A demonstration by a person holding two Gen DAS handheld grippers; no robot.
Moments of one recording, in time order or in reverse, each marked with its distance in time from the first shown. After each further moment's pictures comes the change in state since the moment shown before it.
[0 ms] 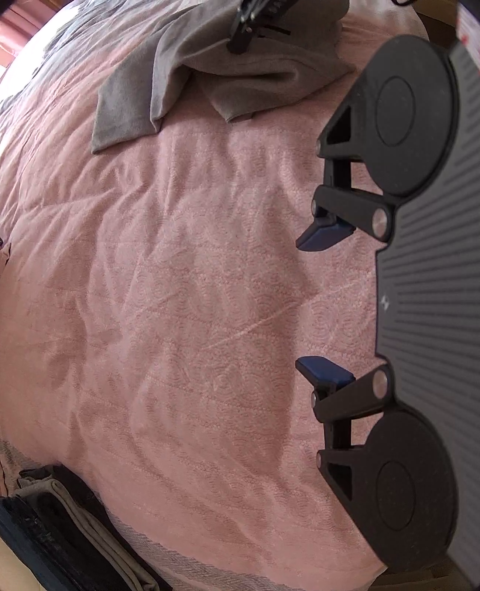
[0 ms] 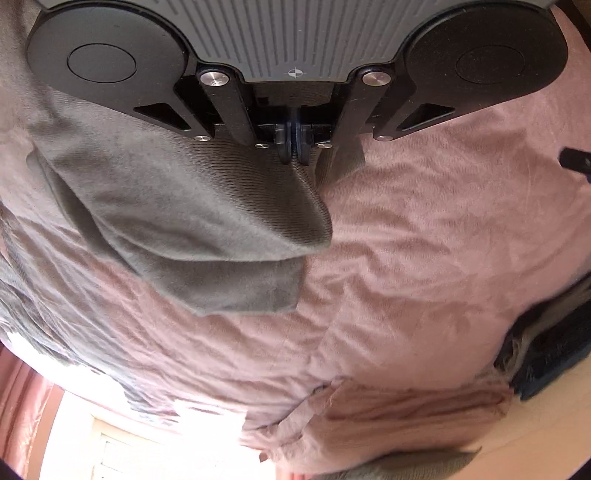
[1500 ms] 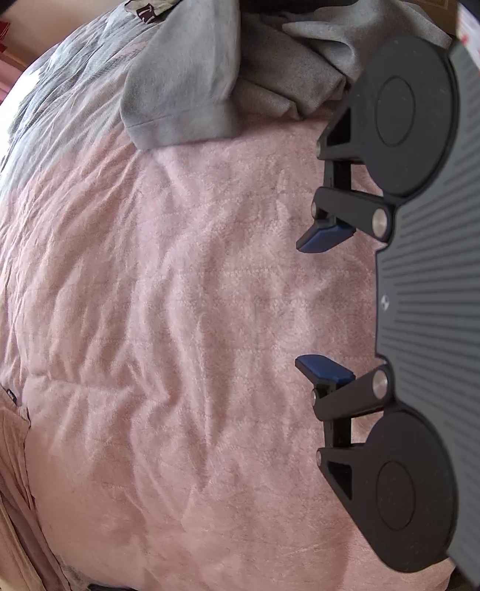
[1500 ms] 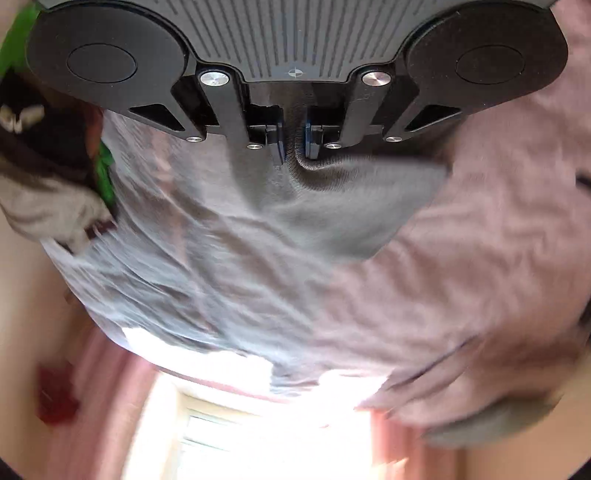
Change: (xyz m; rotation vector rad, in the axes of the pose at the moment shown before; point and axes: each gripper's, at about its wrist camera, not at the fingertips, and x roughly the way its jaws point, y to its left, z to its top) left arm 0.033 -0.213 0.030 0.140 -0.037 -0.098; right arm -0.099 -0.288 -0.040 0.138 -0.138 -0.227
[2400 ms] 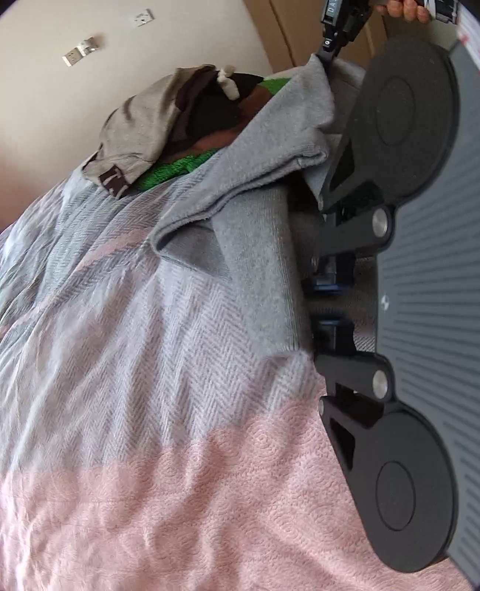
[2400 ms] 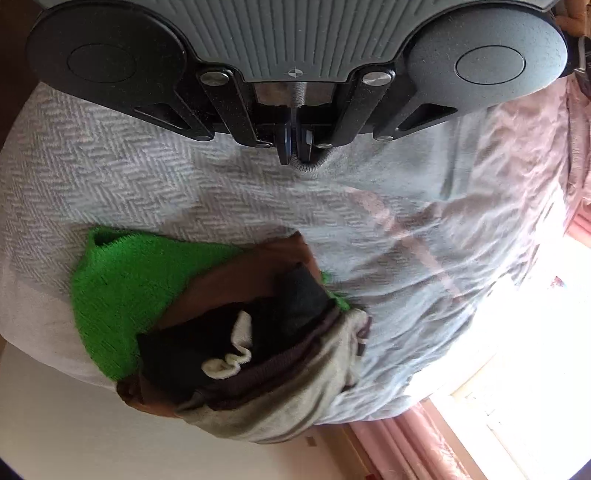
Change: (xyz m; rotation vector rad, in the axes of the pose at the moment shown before) left arm 0.115 -0.240 0.110 0.239 0.014 -0.566; right arm -0.036 -0.210 -0.081 0.880 0.072 -0.150
